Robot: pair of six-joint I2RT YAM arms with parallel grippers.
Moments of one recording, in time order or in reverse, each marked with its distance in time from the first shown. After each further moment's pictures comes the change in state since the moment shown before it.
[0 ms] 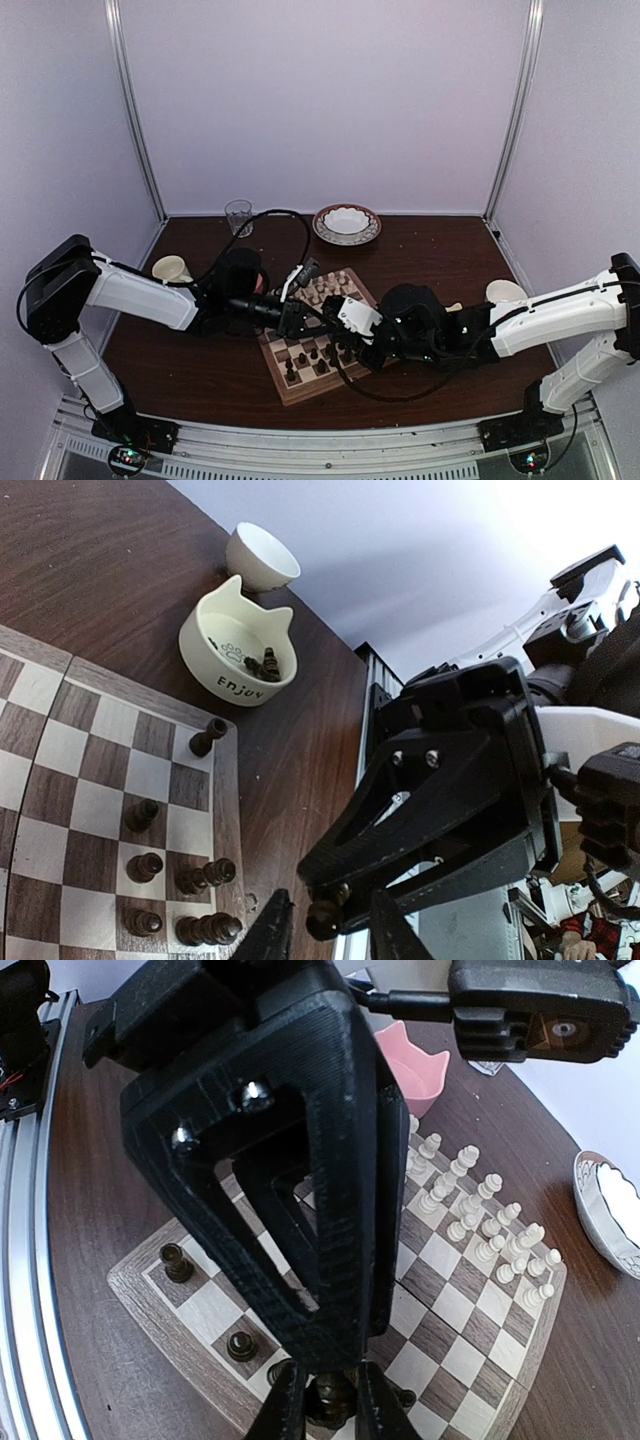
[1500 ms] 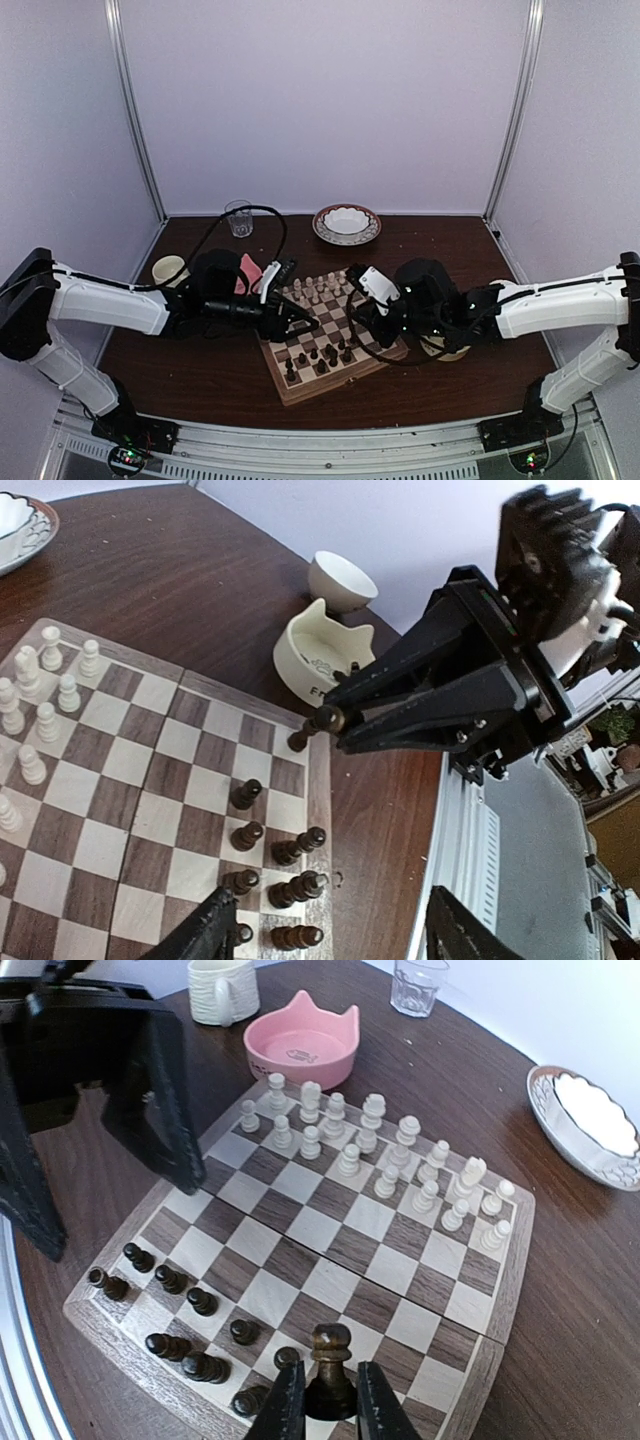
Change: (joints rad) left arm 0.013 -0.200 -0.098 -0.167 -0.247 0.191; right arm -0.172 -0.026 0.016 -0.082 -0.056 0.178
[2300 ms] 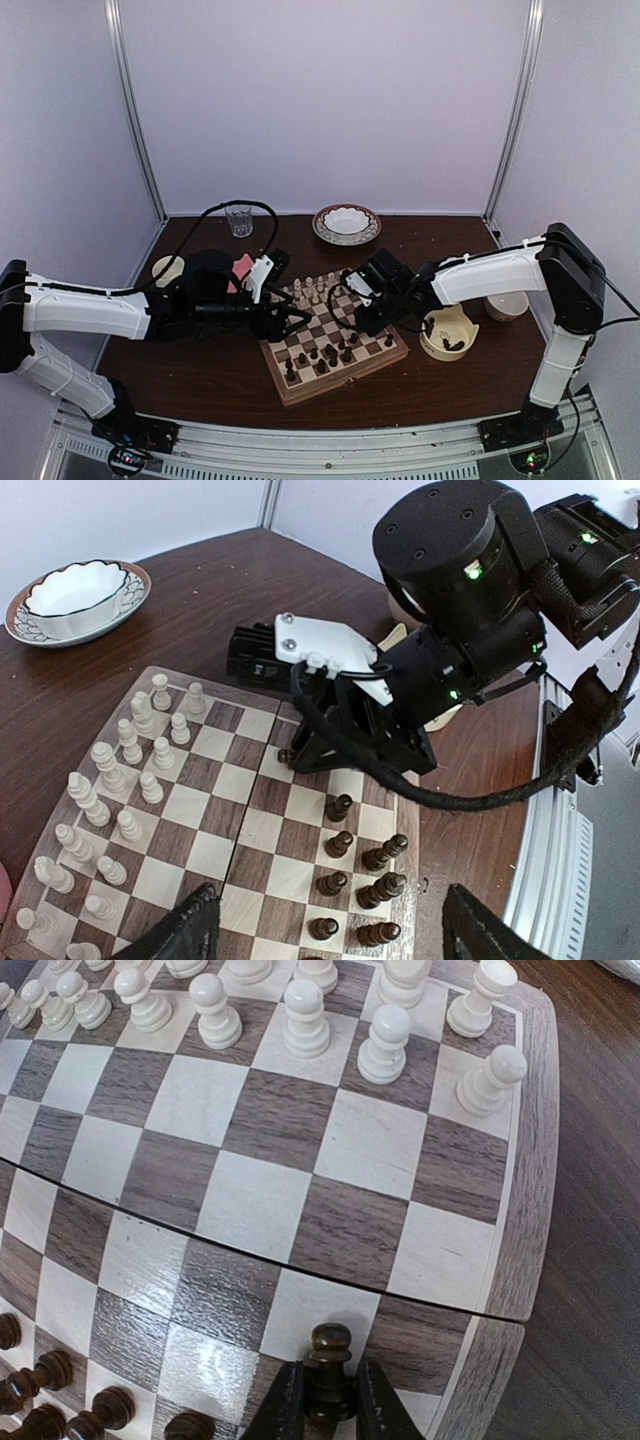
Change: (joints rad) left arm -0.064 -0.134 -0.003 -0.140 -0.307 0.165; right arm -0.159 0.414 0.303 -0.311 -0.049 0.117
